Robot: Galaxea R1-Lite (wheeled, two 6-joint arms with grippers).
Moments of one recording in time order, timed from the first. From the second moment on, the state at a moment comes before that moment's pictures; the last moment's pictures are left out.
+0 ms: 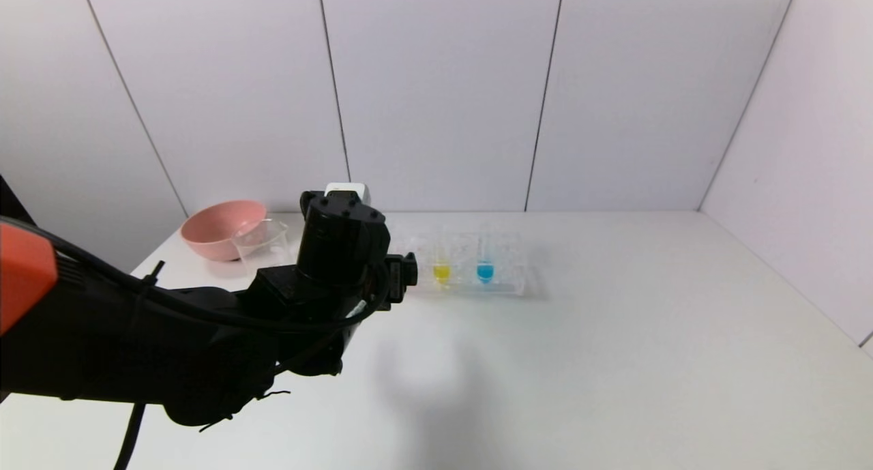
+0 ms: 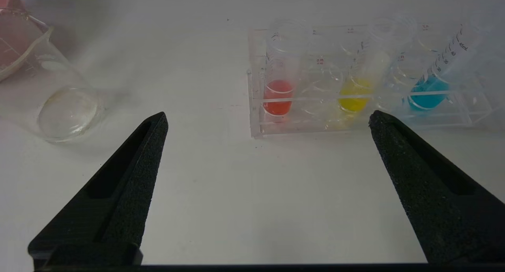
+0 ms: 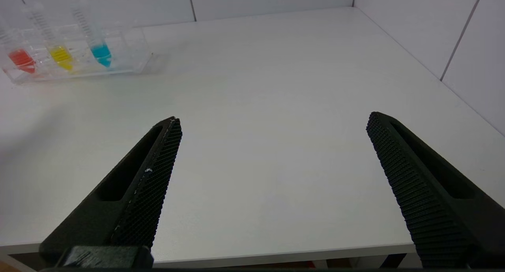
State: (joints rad) left arm -0.73 1.84 -0.91 -0.57 0.60 -0.29; right arm 0.00 0.00 0.00 0.00 -0.04 0.09
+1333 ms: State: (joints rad) left arm -0.64 2.12 -1.11 -0.72 0.56 -0.25; right arm 0.00 0.00 0.00 0.00 -0.04 0.09
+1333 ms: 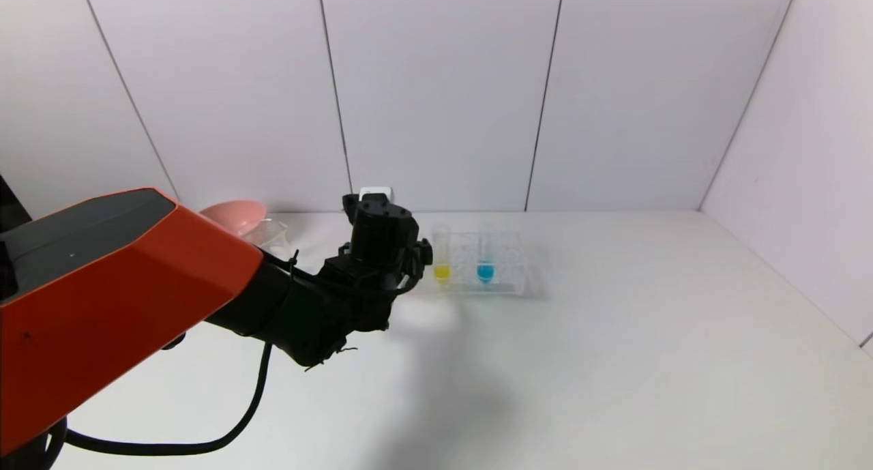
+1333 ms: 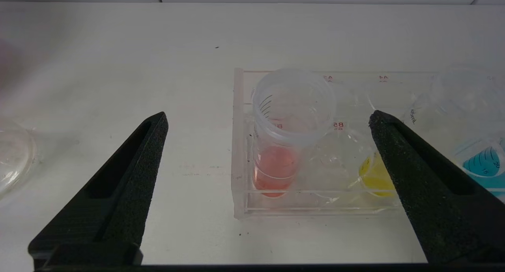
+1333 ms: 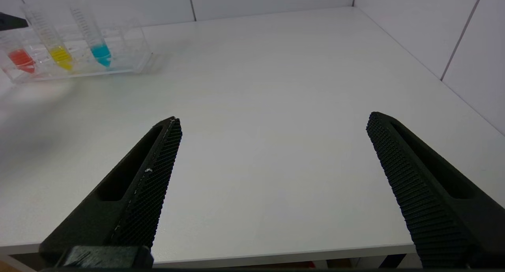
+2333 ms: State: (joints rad) left arm -0.66 2.12 -1.12 -0.72 0.57 -0.23; right arm 0.00 0.00 0.00 0.00 -0.04 0.09
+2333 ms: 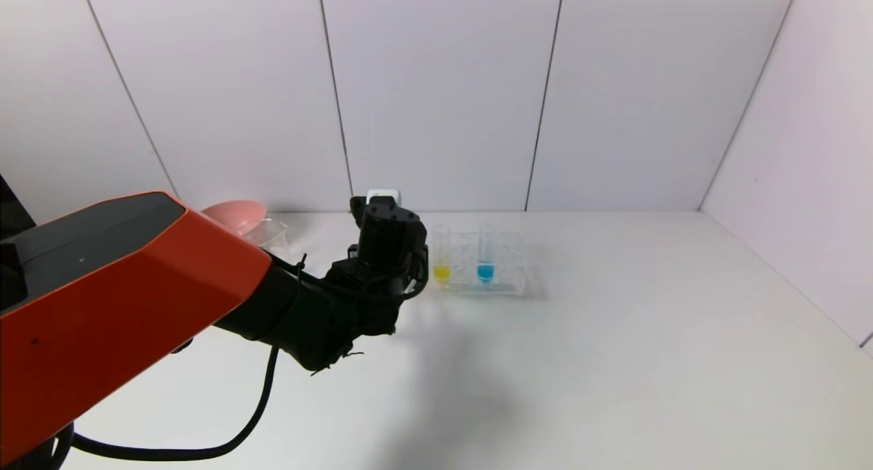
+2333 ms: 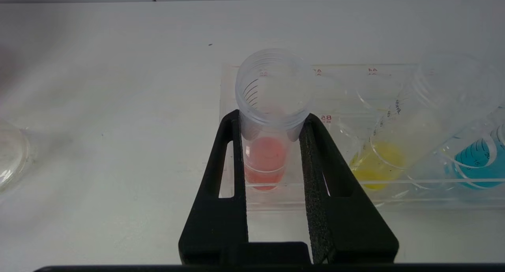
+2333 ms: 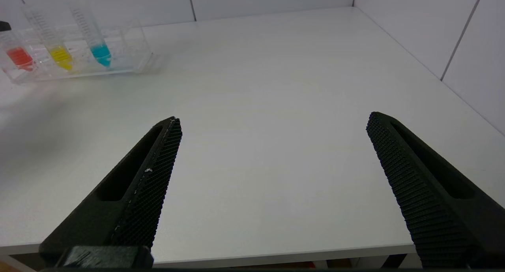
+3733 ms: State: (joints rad) left arm -0.53 1.64 -1.07 -0.33 0.29 -0.09; right arm 0.00 0.00 0.00 0.00 -0.04 0.09
